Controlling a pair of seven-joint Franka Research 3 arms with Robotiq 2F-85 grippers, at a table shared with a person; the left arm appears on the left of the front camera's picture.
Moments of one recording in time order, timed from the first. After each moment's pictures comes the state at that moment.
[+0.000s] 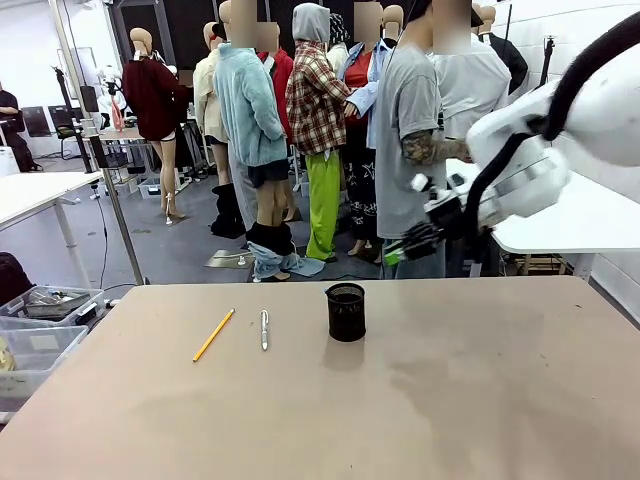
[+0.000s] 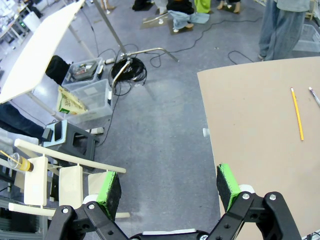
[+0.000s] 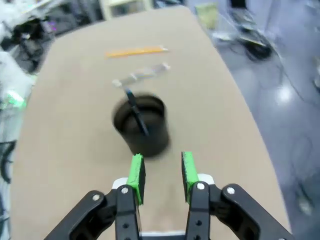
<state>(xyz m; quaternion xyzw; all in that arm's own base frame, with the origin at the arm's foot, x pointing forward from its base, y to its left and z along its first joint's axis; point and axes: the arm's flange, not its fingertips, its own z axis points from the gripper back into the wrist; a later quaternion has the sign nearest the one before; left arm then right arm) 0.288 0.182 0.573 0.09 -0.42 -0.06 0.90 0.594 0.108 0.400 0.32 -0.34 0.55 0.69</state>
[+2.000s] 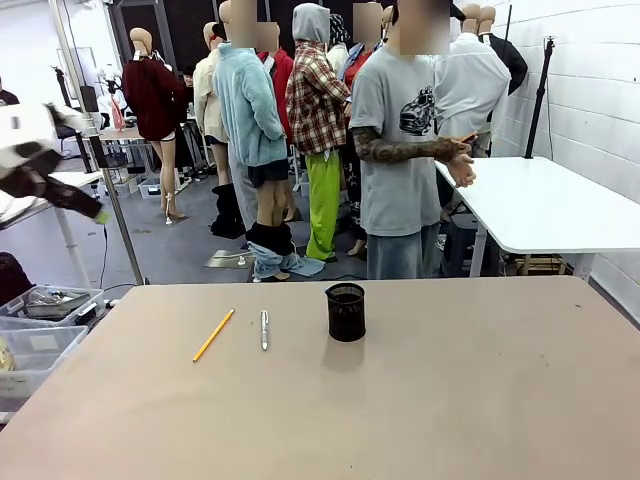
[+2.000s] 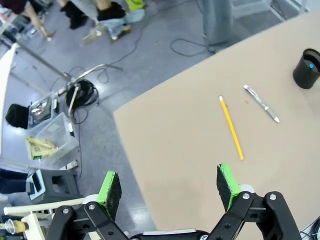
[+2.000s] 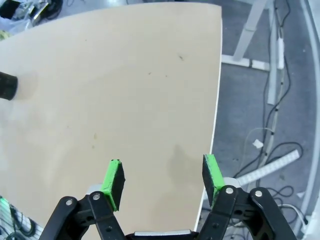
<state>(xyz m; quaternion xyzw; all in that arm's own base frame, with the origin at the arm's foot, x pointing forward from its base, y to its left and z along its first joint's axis) 0.410 -0.025 0.577 0.05 -0.36 -0.23 0.90 0.412 -0.229 0.440 0.11 -0.26 0.06 0.96</state>
